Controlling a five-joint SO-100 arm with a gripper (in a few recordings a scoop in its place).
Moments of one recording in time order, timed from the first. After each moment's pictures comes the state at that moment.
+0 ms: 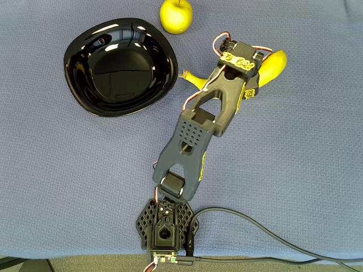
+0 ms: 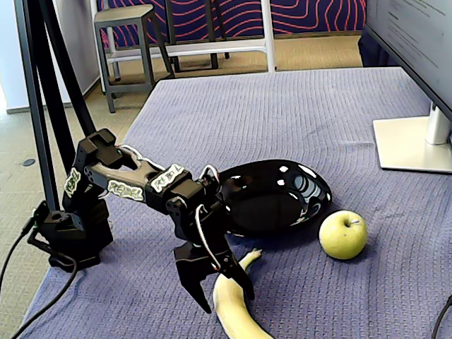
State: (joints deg) arm 25.1 56.4 62.1 73.7 -48.9
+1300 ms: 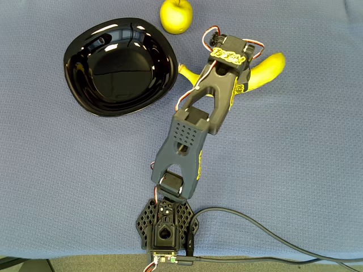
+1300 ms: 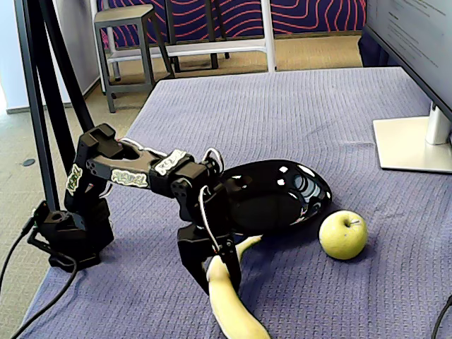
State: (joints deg) arm 21.3 62.1 61.8 78.7 -37.2
